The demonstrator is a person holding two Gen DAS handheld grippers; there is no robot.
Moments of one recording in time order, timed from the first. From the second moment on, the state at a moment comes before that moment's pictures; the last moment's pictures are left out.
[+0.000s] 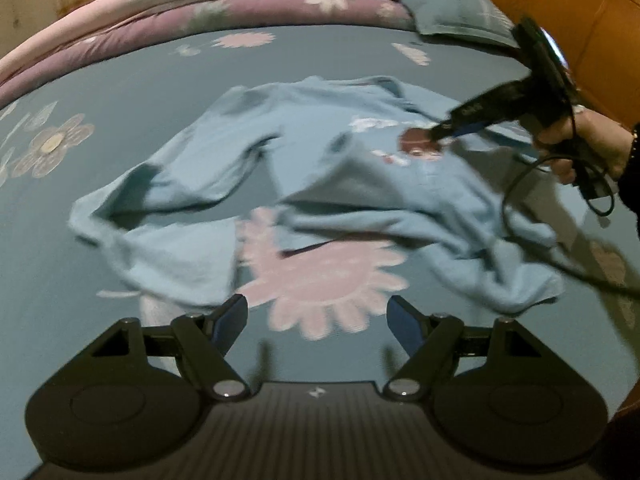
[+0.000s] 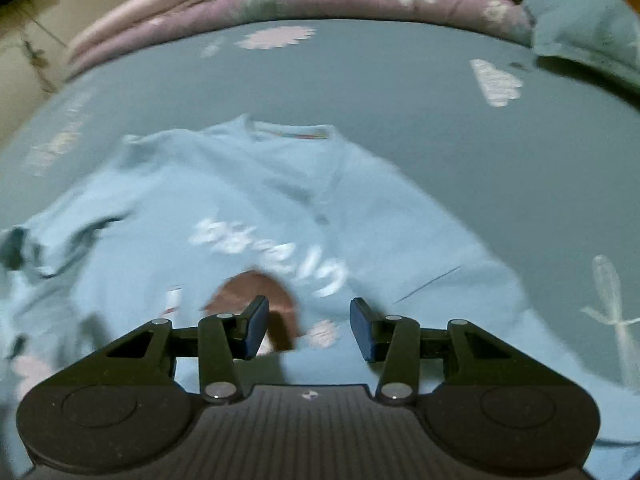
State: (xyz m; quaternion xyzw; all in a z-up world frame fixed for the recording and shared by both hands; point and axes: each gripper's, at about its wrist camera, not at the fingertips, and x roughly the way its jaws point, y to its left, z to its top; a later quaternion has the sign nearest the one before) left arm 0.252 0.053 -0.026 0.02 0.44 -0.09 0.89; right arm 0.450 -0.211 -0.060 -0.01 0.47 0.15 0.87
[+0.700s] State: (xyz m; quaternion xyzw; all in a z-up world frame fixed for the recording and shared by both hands) left arm 0.241 0.116 -0.033 -0.01 0.44 -0.07 0.90; right arm 0.544 -0.266 -0.026 0.00 0.43 -0.02 0.90
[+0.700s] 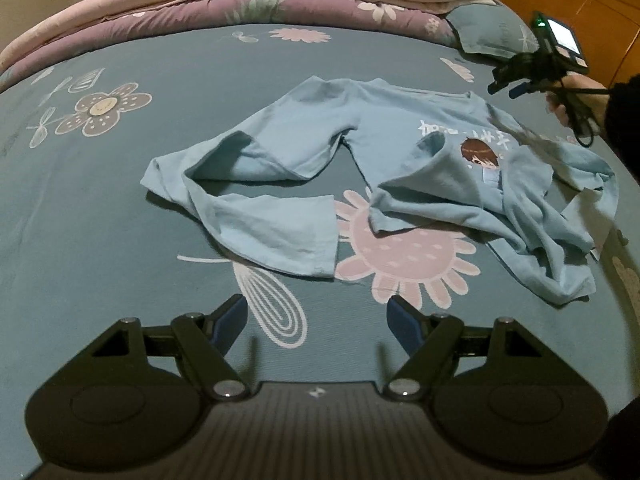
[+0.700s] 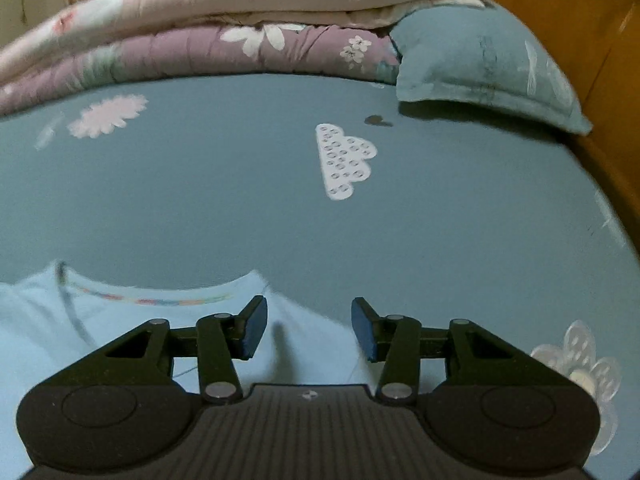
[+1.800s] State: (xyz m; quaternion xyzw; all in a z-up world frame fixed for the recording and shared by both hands) left arm 0.259 -0.066 -0.010 0.06 0.43 -0.20 0.88; right arm 0.260 -0.447 -0.124 0.47 0.29 0.06 0.83
